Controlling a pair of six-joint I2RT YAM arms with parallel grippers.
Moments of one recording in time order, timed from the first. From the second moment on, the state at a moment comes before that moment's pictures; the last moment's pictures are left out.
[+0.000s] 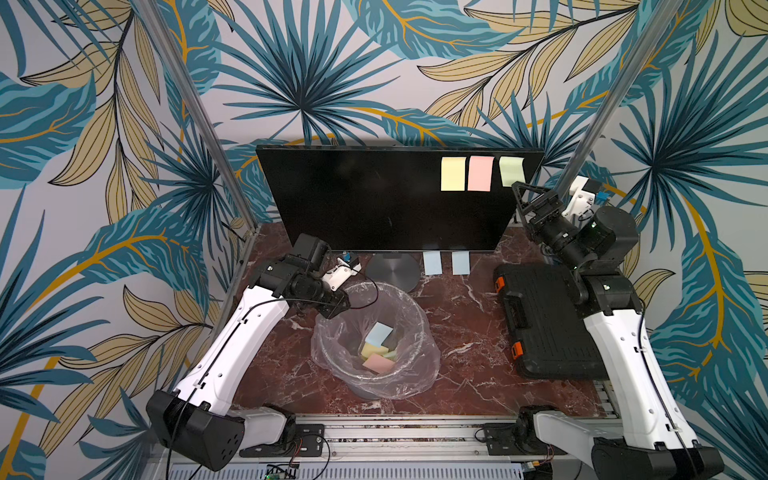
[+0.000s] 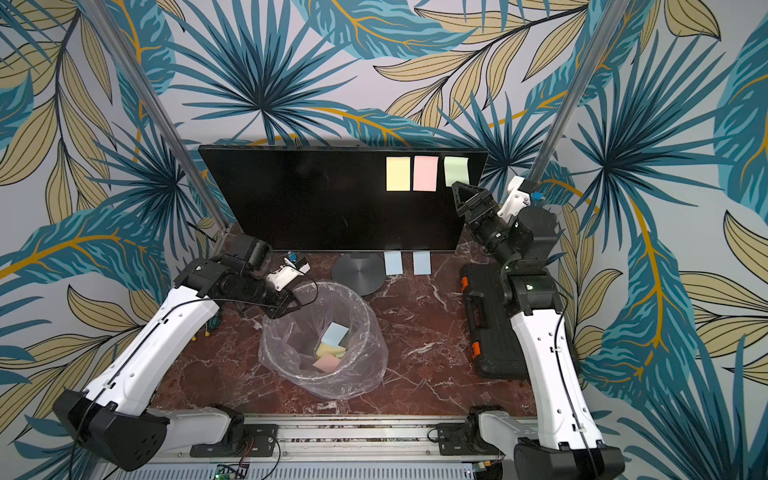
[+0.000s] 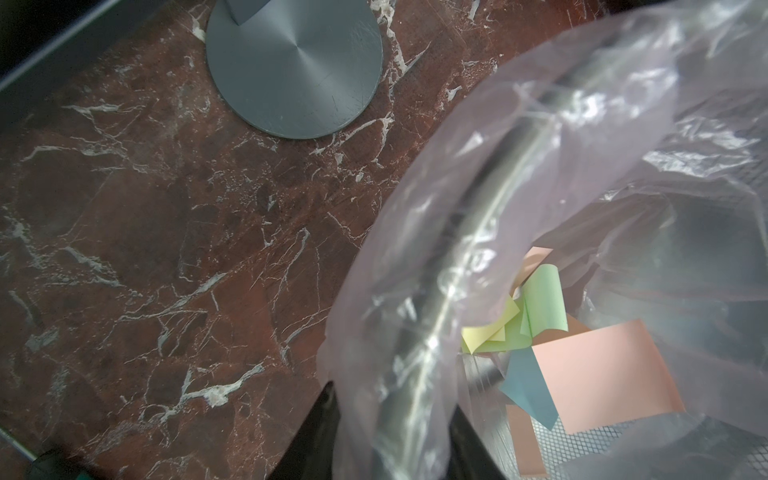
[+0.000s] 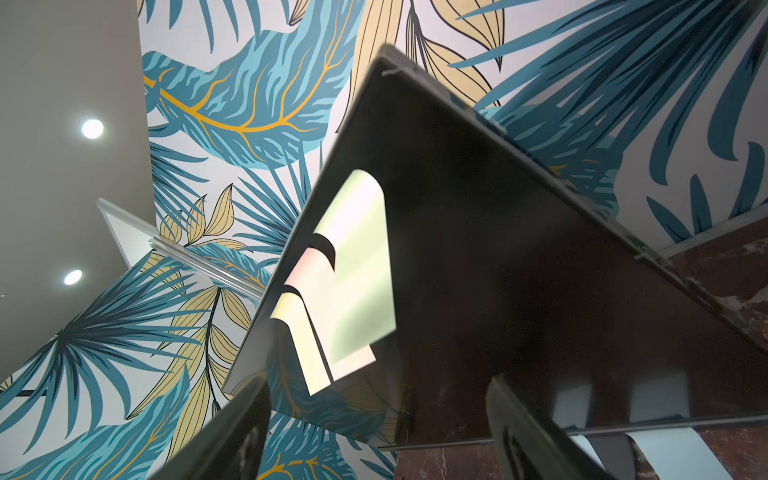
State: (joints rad) left arm -0.34 1.31 1.40 -1.19 0.30 0.30; right arm 0.01 1.17 1.41 -0.15 -0.34 1.02
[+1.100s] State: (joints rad) left arm -0.34 1.31 1.40 -1.19 0.31 0.31; right arm 0.01 1.31 1.50 -0.05 -0.30 1.05
